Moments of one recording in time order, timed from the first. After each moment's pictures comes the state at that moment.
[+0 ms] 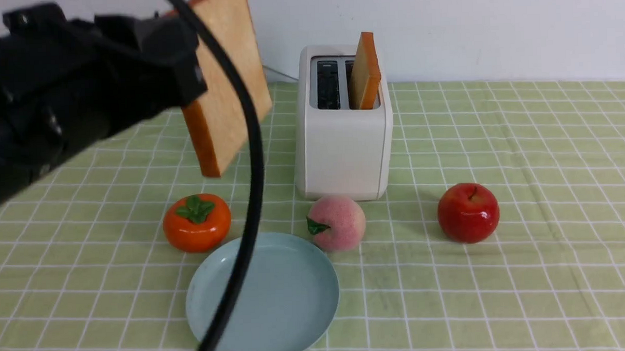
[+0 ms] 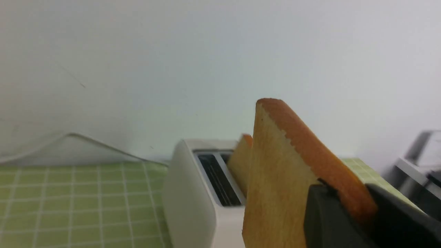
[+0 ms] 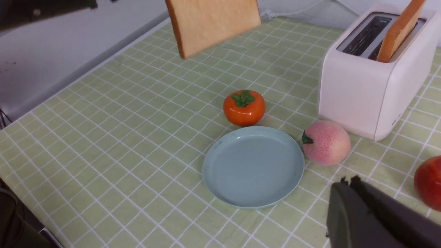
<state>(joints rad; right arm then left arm) 0.04 0.60 -0.98 0.82 1.05 -0.52 -0.66 0.95 -0.84 -1.76 -0.27 1.49</state>
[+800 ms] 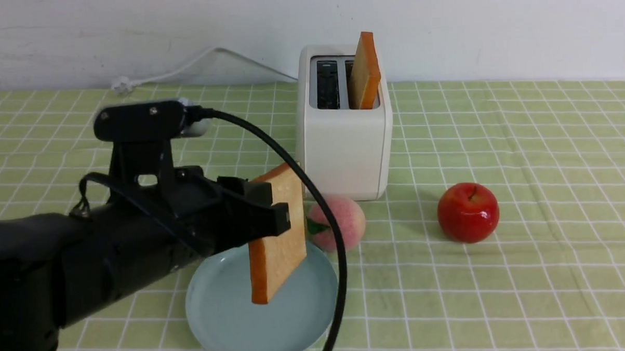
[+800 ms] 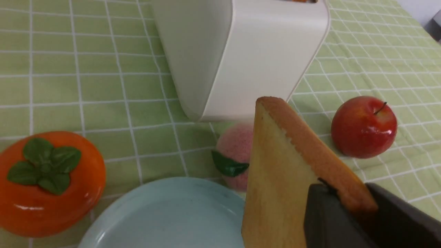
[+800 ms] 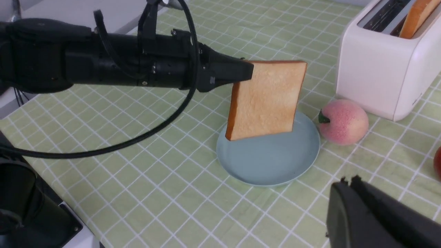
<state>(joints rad) 0.04 0.60 -0.99 0.83 1.13 -0.52 -0.66 1.19 -0.72 -1.75 -0.18 1.34</state>
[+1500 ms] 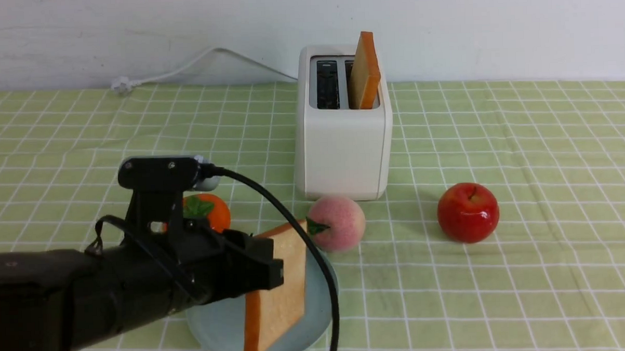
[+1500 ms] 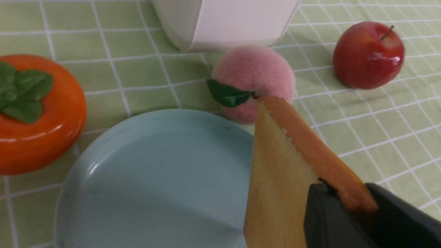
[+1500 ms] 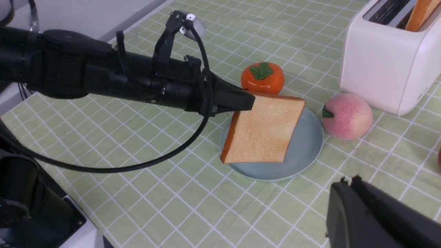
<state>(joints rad) 0.04 0.60 -0.99 0.83 1.14 -0.52 -0.54 1.29 -0.63 -1.74 0.01 1.38</state>
